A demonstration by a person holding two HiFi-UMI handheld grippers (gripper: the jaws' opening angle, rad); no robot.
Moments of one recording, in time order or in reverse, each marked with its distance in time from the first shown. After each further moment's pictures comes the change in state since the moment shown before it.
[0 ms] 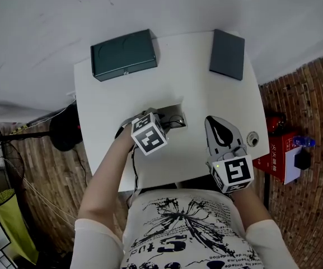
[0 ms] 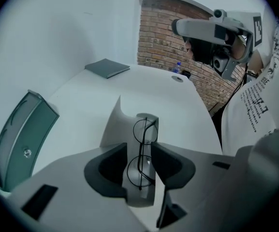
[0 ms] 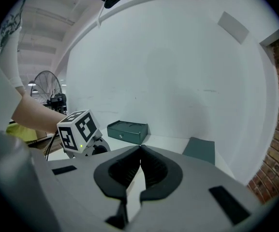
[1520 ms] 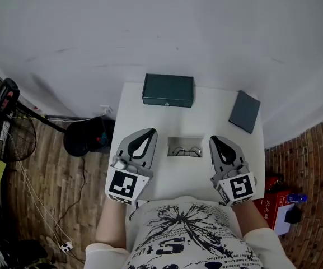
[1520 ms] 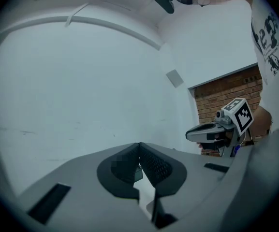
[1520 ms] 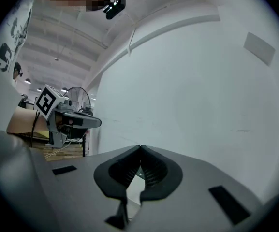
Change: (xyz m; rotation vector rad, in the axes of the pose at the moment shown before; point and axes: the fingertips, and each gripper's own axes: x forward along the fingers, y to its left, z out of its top) left arm -0.336 -0.021 0.010 -0.338 -1.013 0.839; right arm -0.032 0.078 0.118 -0.202 -0.318 0.267
